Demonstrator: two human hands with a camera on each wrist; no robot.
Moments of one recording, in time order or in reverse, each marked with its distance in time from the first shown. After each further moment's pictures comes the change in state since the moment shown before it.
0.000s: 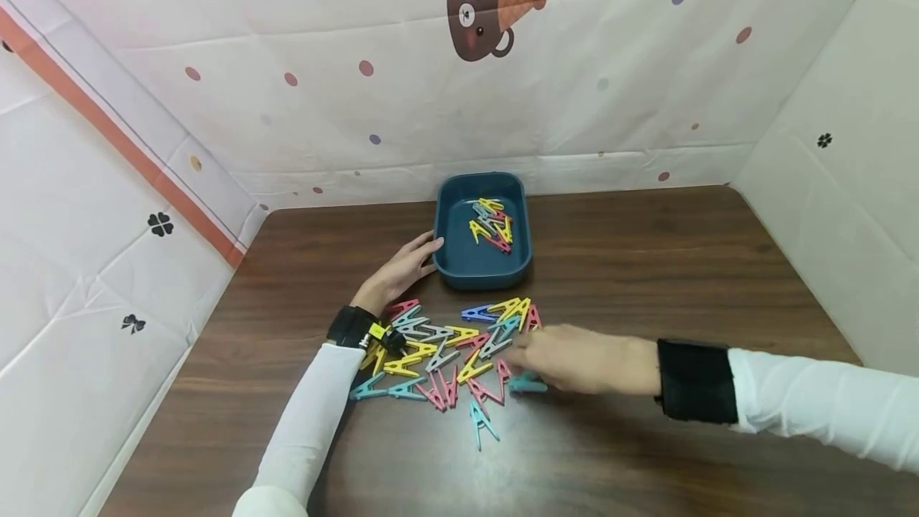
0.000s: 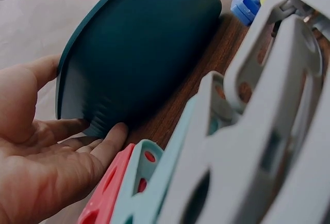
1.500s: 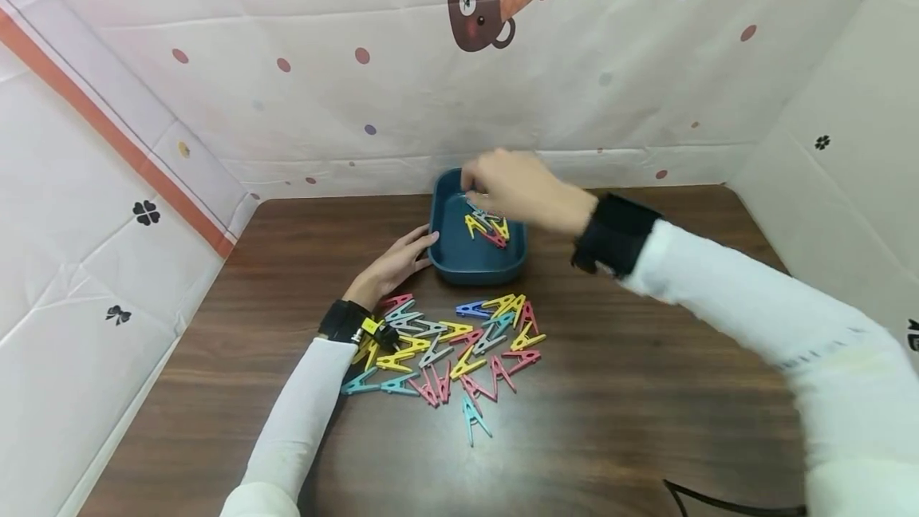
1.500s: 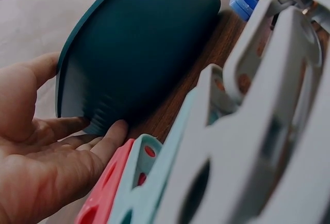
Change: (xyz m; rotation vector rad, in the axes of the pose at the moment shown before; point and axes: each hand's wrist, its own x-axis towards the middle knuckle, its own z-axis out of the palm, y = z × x) left_hand 0.003 0.001 -0.006 -0.001 -0.008 0.001; right_hand 0.088 0.064 -0.126 -0.070 0.431 0.259
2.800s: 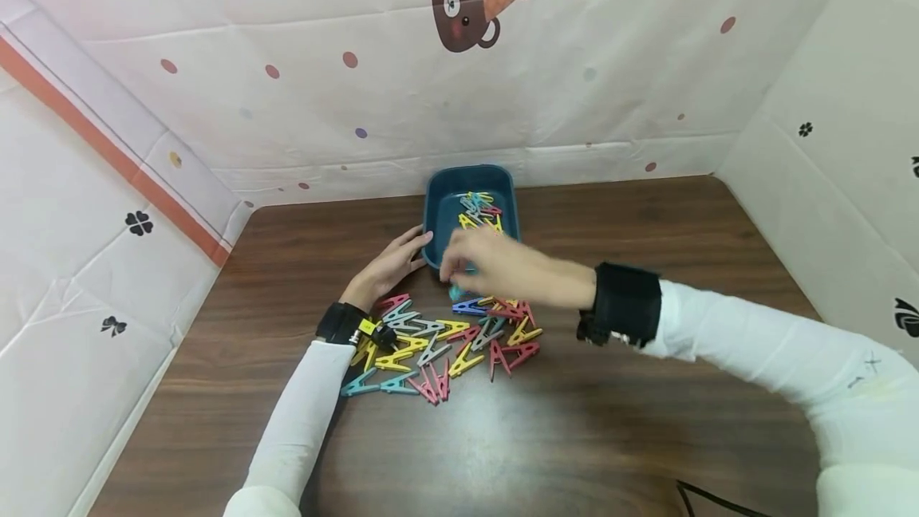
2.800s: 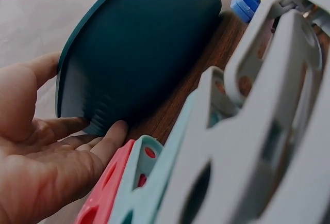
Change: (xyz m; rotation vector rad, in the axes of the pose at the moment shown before) left_hand -0.001 -0.004 -0.009 -0.033 0.013 -0.001; right_hand -0.046 -0.044 0.036 0.374 -0.006 -0.215
